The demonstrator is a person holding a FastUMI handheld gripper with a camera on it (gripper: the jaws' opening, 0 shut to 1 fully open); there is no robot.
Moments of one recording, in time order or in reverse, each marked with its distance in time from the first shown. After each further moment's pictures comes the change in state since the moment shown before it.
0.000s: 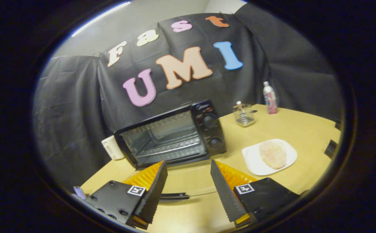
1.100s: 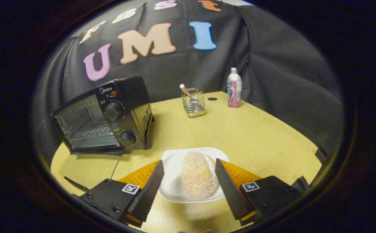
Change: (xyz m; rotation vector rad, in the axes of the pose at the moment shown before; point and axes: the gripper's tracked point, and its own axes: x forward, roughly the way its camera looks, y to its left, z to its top) arm 0.081 -0.153 -0.015 -0.193 0.259 -0.230
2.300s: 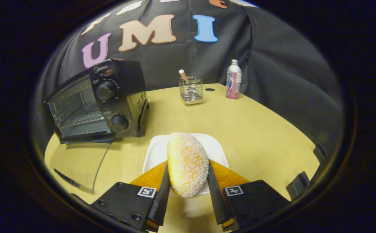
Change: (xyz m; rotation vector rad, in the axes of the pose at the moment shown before) arm -0.012 0.016 -0.026 -0.002 0.051 -0.002
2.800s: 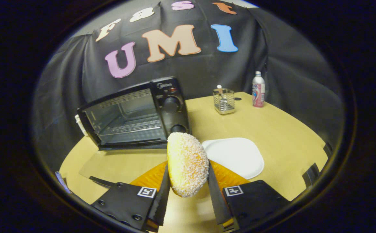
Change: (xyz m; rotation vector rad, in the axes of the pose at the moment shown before) arm -0.065 0.099 0.018 0.010 -0.063 0.229
